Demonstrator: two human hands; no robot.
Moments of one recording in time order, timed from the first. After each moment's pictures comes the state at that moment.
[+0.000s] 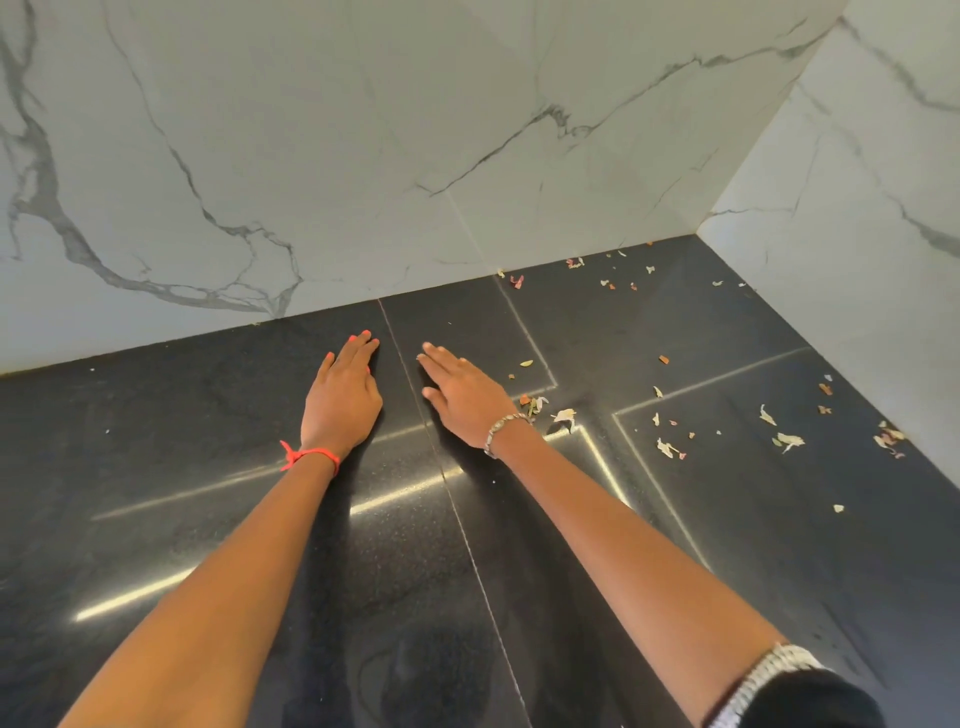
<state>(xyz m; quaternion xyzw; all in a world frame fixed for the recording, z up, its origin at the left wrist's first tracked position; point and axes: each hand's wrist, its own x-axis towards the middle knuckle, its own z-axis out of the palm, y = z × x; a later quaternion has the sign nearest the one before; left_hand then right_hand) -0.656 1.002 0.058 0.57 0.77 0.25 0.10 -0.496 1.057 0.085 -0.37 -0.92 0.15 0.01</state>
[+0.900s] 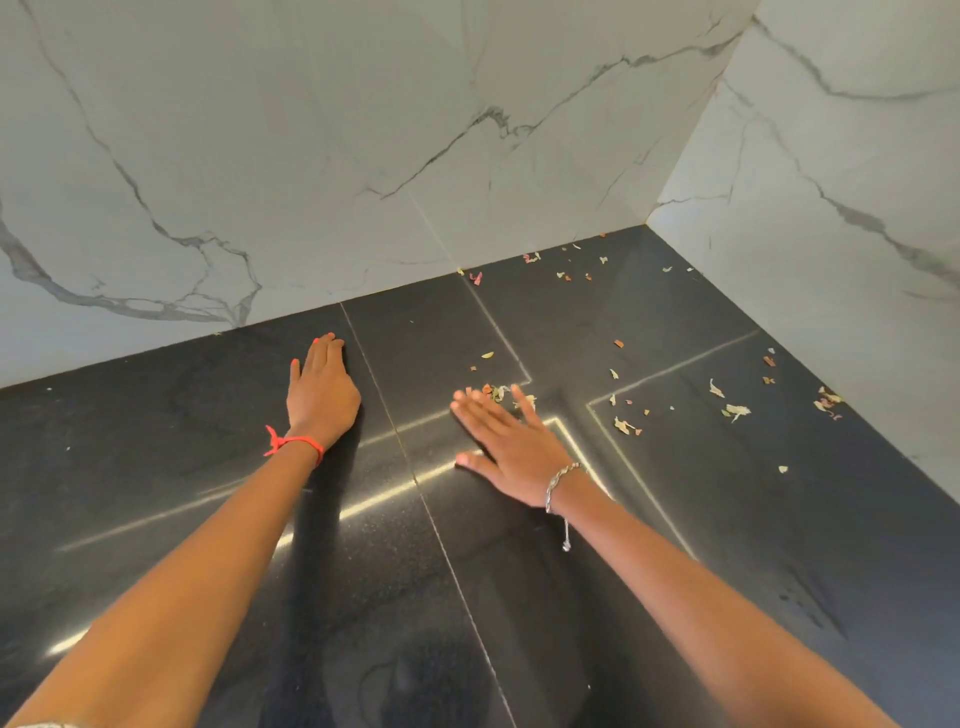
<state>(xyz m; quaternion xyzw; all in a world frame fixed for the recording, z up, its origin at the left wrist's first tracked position) -0.645 1.016 0.062 0.56 0.79 0.21 0.11 -0.391 1.013 0.075 -0.36 -0.93 0.04 -0.05</state>
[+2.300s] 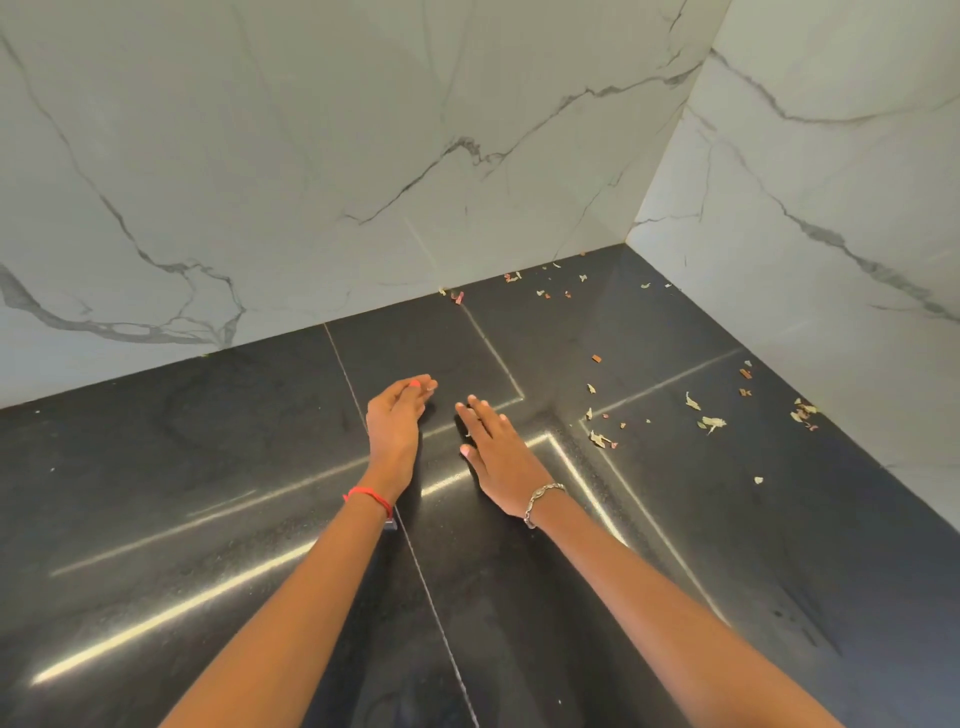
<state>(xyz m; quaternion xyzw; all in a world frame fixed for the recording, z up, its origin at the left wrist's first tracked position) -0.526 1.008 0.087 0.26 0.60 0.61 0.44 -0.384 1.015 0.069 -0.45 -0.87 0.18 0.06</state>
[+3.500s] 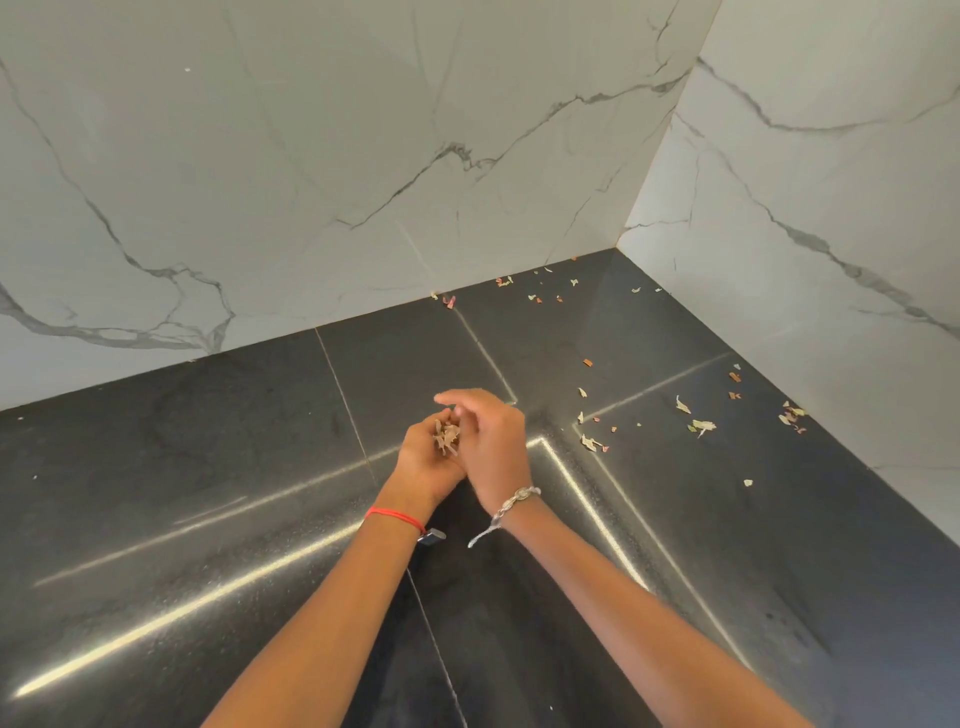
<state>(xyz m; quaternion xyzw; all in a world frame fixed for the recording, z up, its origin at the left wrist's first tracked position) -0.491 1.000 0.109 -0.12 0.33 0.58 0.74 -0.413 0.993 0.133 -0.49 -0.70 0.30 0.42</state>
